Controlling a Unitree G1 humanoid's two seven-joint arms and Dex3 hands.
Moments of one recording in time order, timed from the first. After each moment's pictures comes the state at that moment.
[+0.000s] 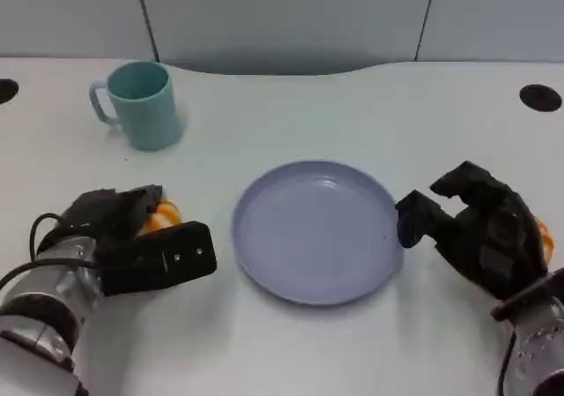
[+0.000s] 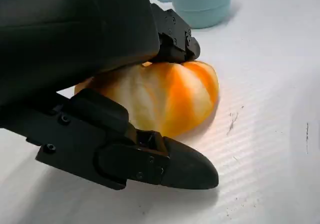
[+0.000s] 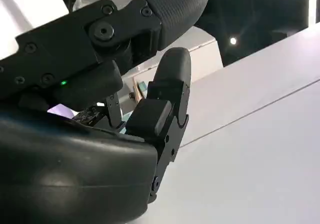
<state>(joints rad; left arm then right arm) -0.81 0.23 -0.44 1.38 0.67 -0.17 0.16 -0.49 0.04 -0.37 0.92 0.54 -0.19 1.09</state>
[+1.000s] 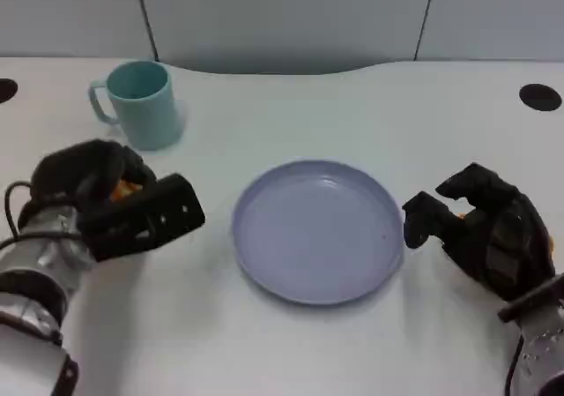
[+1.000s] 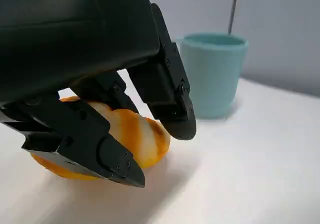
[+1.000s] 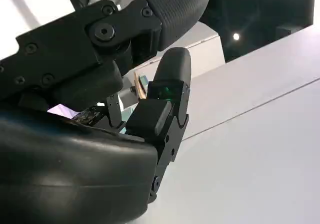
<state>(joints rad) -0.90 0.28 -0.36 1.37 0.63 -0.25 0.38 -0.50 0.03 -0.37 0.94 0.54 -0.21 1.08</state>
